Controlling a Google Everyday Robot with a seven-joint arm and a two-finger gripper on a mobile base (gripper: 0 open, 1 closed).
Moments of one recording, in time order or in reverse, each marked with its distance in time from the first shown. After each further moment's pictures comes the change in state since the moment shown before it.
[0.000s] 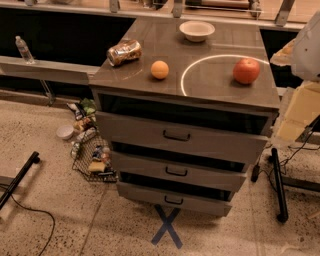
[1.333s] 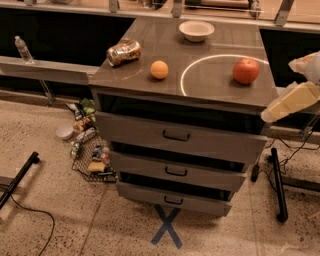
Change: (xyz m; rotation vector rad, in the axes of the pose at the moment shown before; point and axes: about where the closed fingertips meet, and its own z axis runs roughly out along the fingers) arm 0.048 -0.089 0.062 0.098 -0.372 0.338
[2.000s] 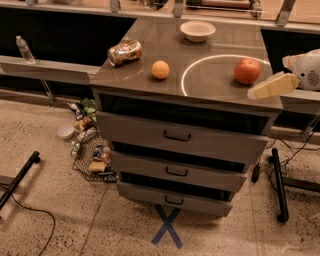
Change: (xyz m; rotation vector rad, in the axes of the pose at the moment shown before) arm -0.009 -0.082 0.058 0.061 -0.282 0.170
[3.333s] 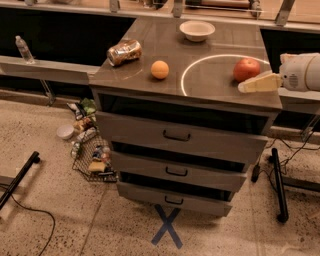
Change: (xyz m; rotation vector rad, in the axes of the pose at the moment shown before) arm 0.004 -0.052 0.038 0.178 -0.106 0.017
